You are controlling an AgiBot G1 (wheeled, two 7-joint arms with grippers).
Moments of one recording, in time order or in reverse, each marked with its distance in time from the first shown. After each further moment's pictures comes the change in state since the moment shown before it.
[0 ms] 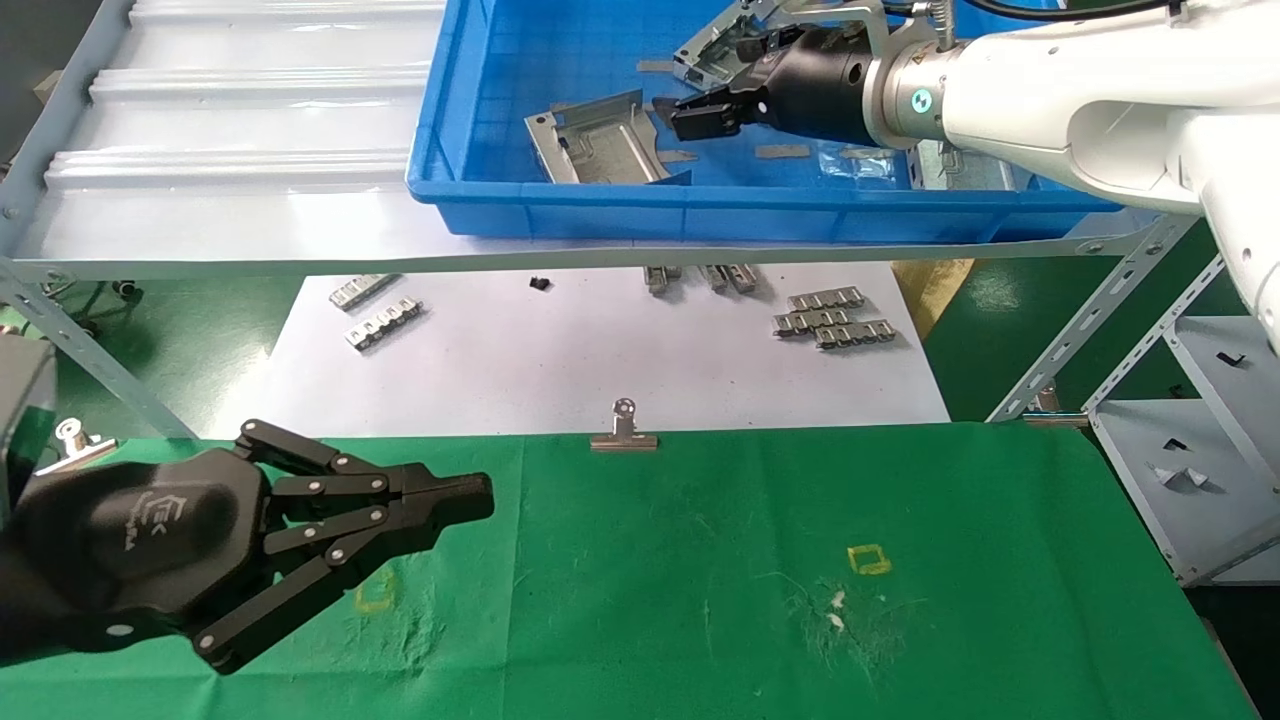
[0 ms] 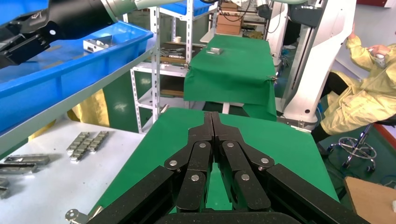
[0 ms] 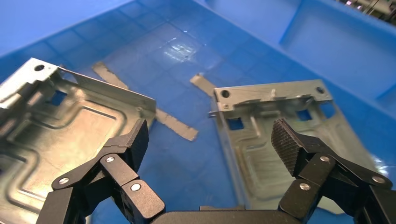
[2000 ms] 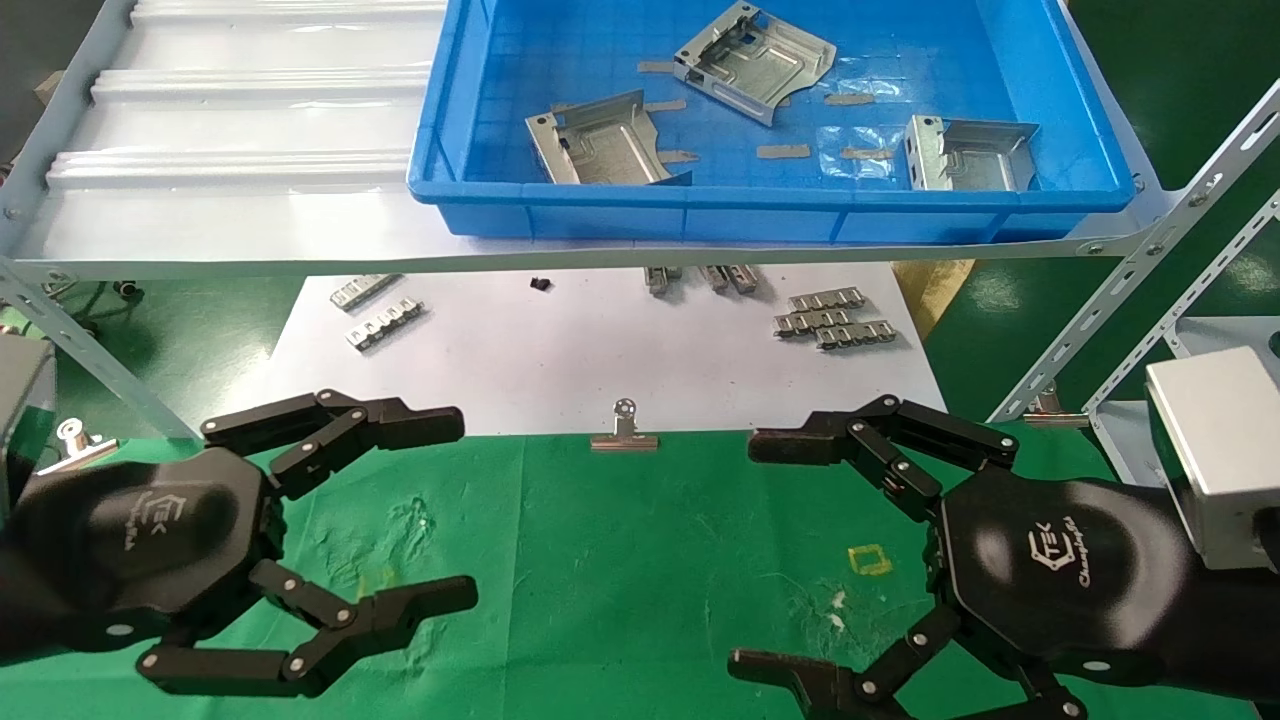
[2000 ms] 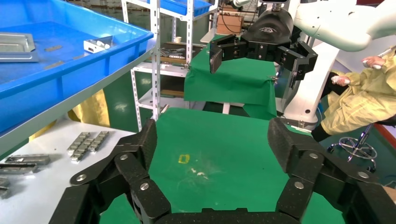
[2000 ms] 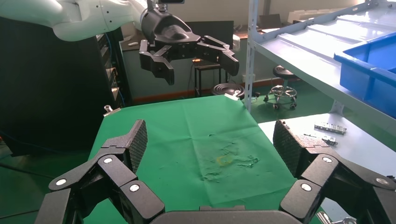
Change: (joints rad) left arm 0.000 0.000 0.000 0.000 0.000 0.000 0.000; right arm -0.872 0.754 0.363 1.107 0.713 -0.737 0.028
